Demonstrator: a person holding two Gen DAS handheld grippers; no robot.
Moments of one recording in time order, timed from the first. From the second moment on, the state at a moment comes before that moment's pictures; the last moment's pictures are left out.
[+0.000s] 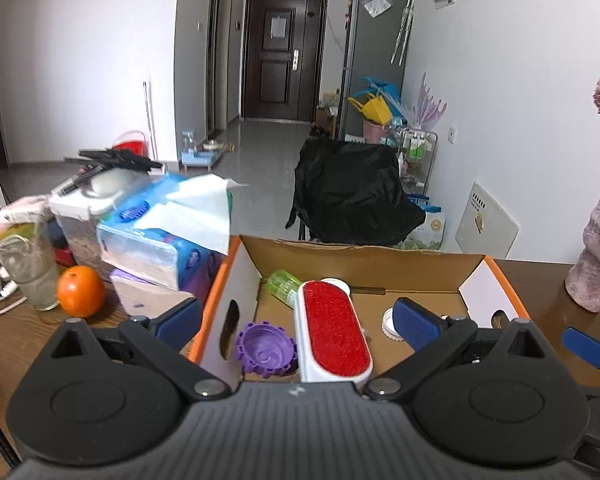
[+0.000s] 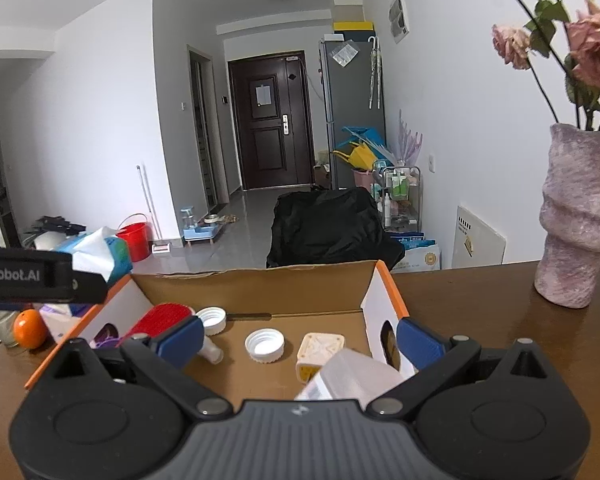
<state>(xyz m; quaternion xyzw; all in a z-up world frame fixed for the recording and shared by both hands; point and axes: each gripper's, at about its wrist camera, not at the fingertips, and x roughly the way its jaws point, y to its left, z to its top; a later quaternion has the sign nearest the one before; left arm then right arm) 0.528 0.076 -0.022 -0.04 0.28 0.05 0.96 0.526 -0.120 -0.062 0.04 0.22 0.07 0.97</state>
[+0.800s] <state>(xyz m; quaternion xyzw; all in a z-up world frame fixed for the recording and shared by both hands) 0.317 0.056 0.003 -0.02 0.23 0.03 0.97 0.322 -0.154 -0.020 0.01 0.19 0.07 0.98</state>
